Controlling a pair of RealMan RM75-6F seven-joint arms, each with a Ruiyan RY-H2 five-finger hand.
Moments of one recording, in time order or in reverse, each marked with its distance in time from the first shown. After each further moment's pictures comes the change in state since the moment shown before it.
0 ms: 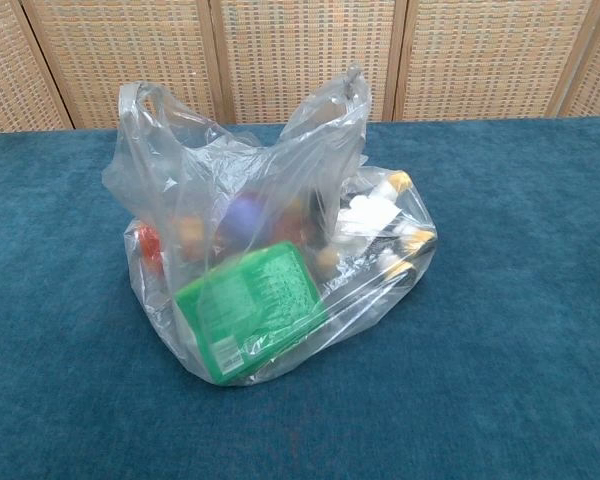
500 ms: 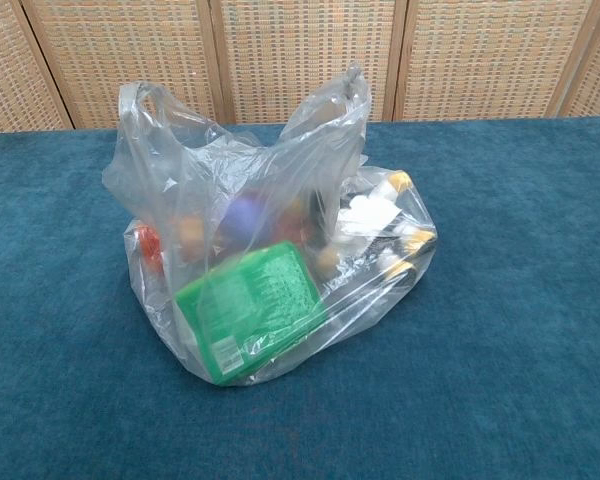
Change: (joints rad) left arm -0.003 -0.008 0.006 0.004 0.010 -0.005 0.006; right arm -0.106 0.038 -0.027 -0.041 0.035 0.089 -0.095
